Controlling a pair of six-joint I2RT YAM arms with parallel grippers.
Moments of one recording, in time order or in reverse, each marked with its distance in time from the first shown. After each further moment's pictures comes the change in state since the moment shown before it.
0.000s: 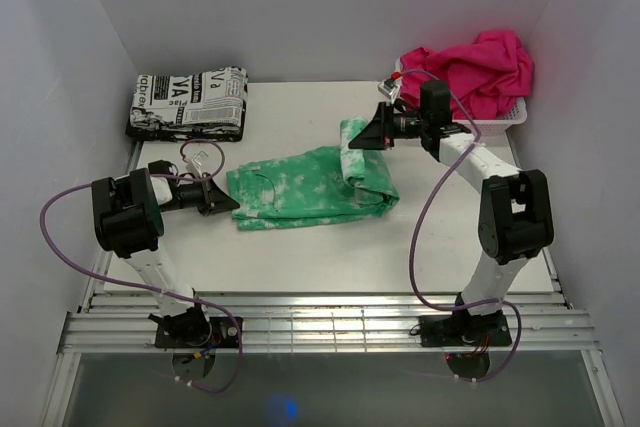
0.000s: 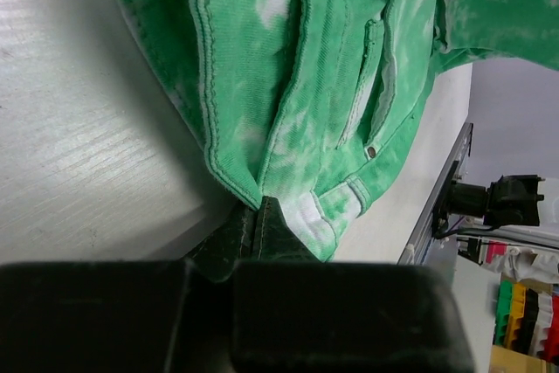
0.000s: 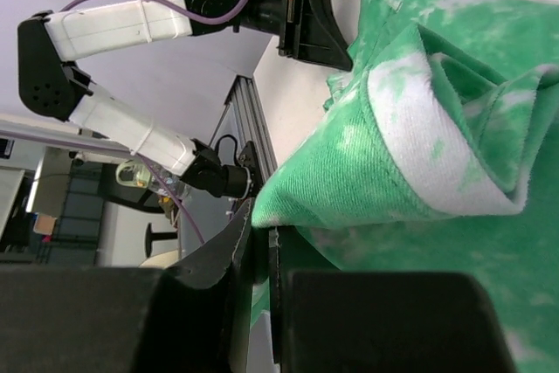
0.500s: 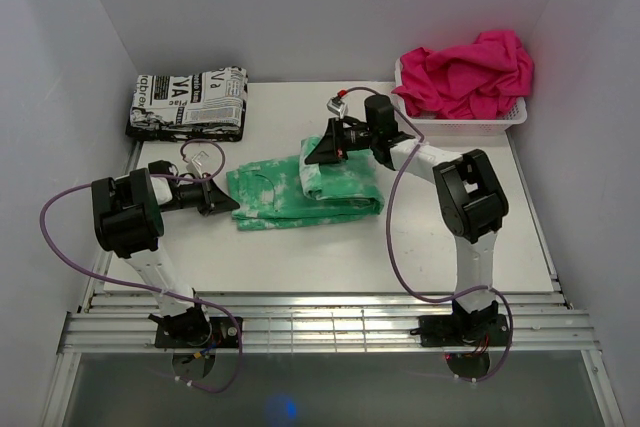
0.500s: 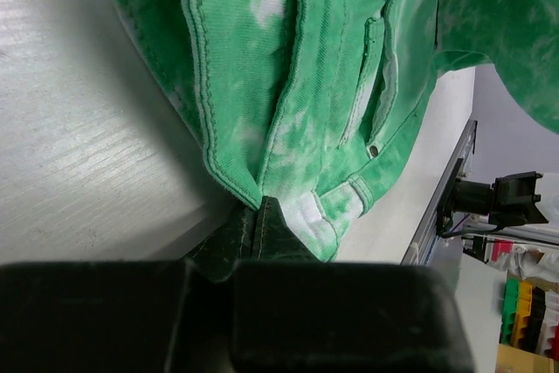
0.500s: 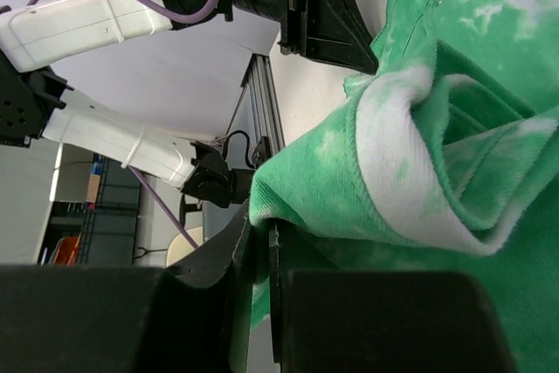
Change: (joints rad) left arm 0.000 -0.001 -0.001 -0.005 0.000 0.023; right arm 0.245 0.275 0.079 0.312 0.075 0.240
